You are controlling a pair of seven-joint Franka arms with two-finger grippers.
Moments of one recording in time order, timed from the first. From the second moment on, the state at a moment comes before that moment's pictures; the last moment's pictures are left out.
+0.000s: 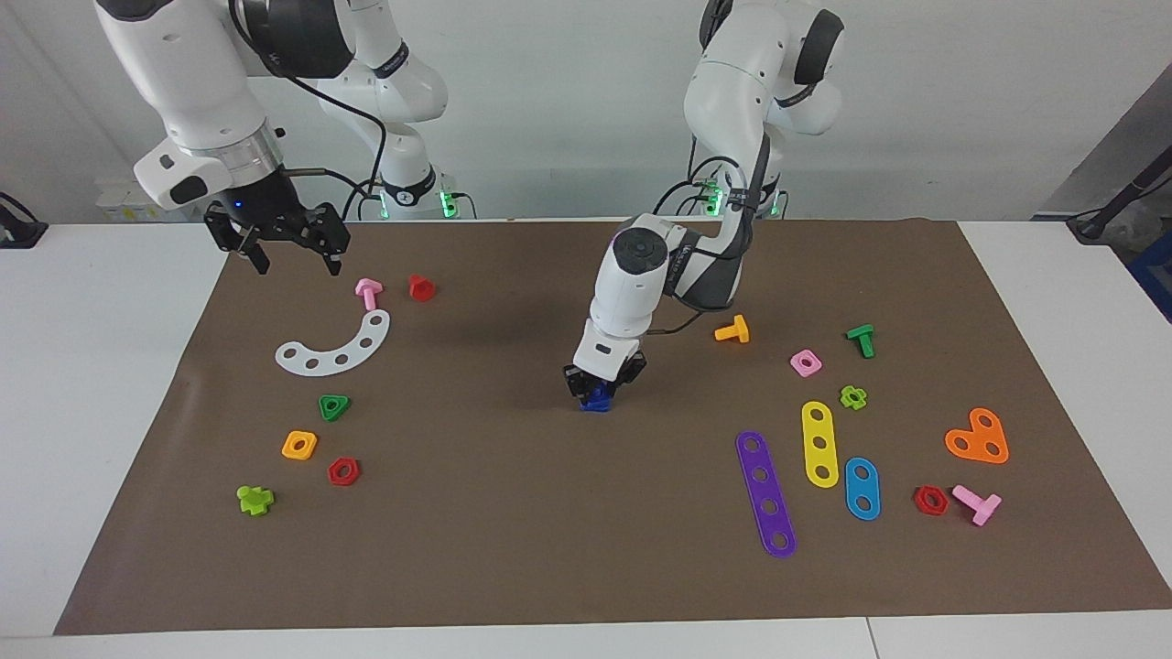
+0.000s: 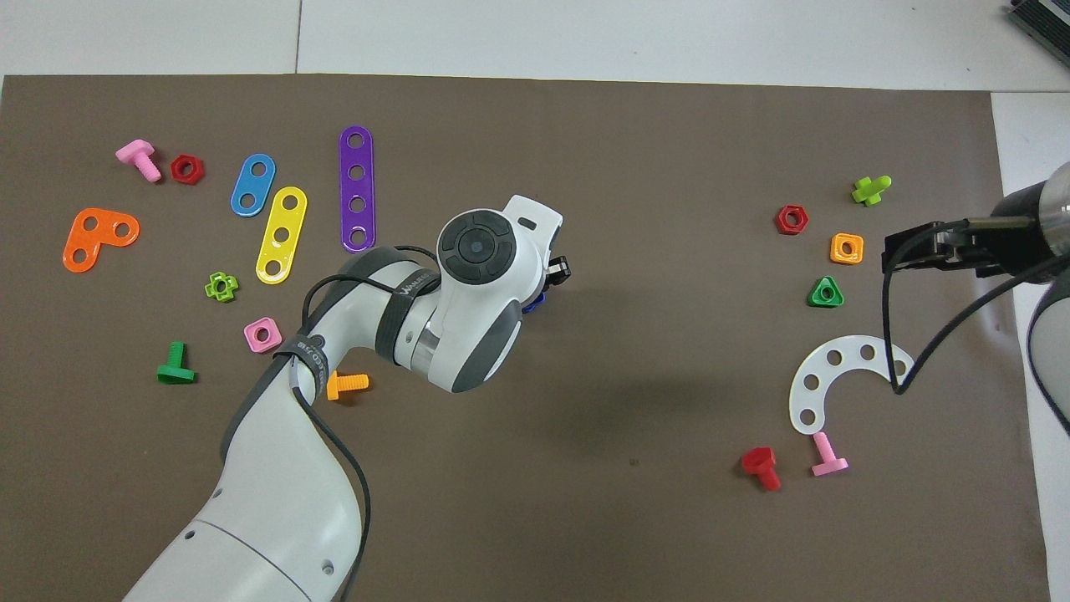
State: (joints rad) left arm -0.65 0.53 0.00 -1.66 -0.11 2.31 -0.83; right arm 0.01 0.00 0.02 -1.62 -0.01 1.64 0.09
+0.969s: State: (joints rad) left arm -0.54 0.51 0.03 -1.50 -0.10 2.11 -0.74; right arm 0.01 0.00 0.02 -1.62 -0.01 1.64 0.09
